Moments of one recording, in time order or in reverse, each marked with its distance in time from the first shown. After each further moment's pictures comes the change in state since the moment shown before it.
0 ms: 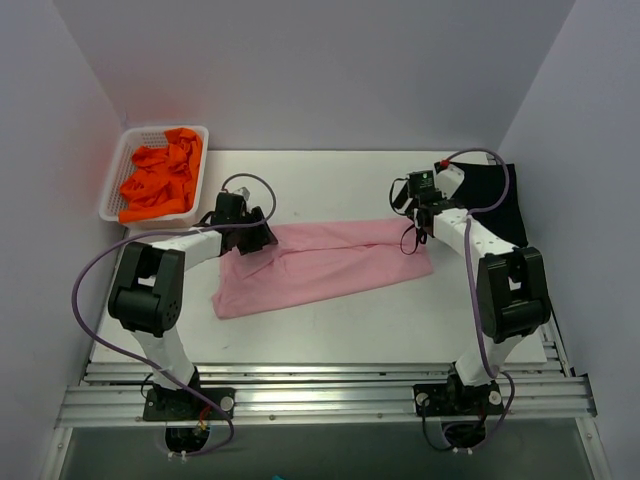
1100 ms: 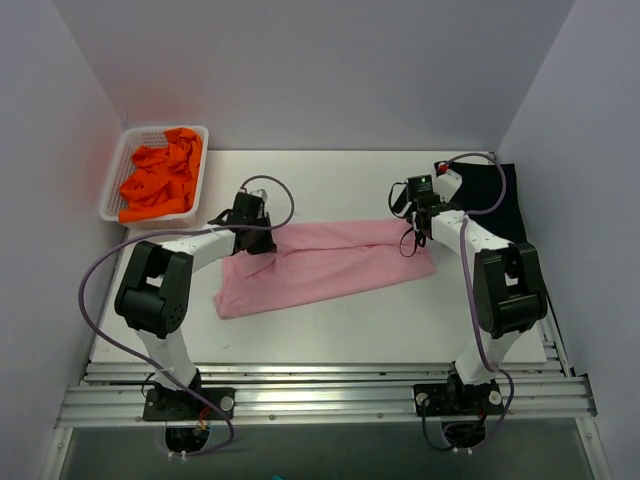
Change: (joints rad) left arm -0.094 0.020 0.056 -0.101 -0.099 0.101; right arm -0.006 0.034 -0.032 0.041 -0.011 0.000
